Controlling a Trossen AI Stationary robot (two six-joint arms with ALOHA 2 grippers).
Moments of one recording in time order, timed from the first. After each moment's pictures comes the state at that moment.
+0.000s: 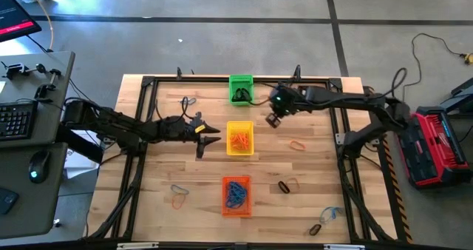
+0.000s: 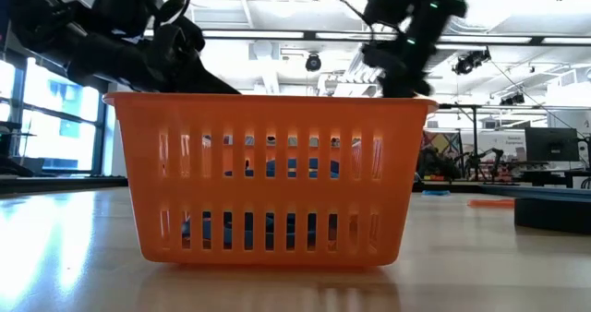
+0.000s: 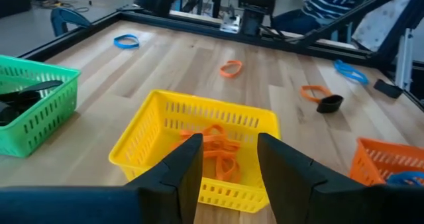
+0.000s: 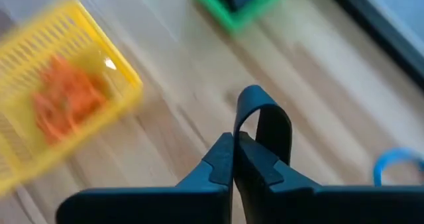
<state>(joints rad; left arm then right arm) 0.07 1.32 0.31 0.74 -0.04 -0.15 -0.33 1.46 1.09 -0.69 0.16 0.29</state>
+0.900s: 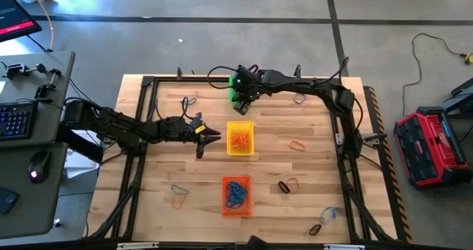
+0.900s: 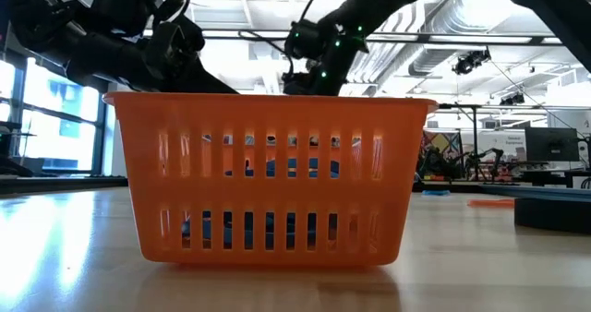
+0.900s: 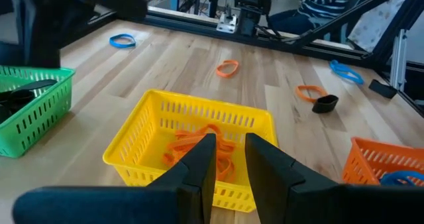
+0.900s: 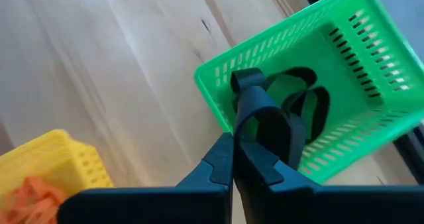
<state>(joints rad) 0.06 1.32 0.31 0.74 -0.03 -0.15 -0.40 2.06 1.73 -0.74 0.05 0.05</state>
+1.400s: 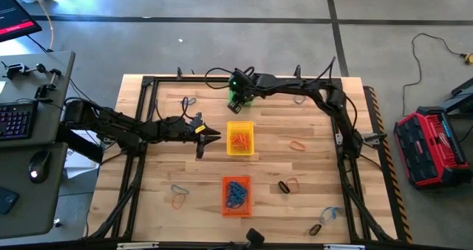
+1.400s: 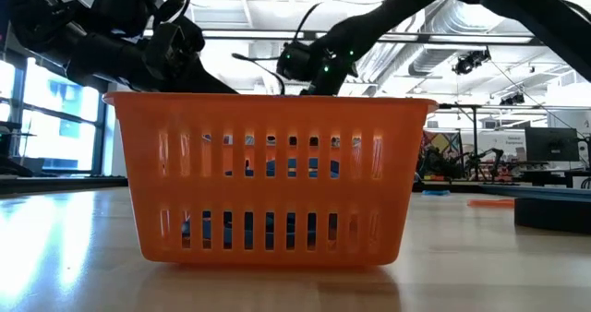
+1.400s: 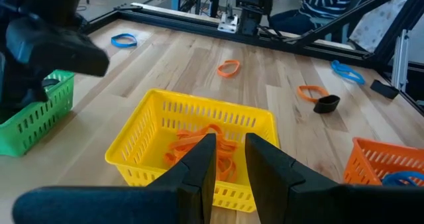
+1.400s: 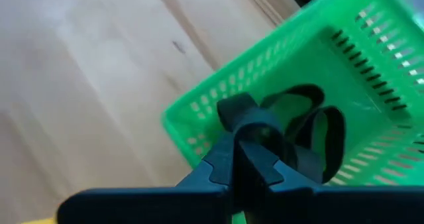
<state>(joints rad) 0.06 1.32 0.31 0.74 -0.03 -0.15 -0.42 2.17 1.73 -0.59 0.10 0.15</state>
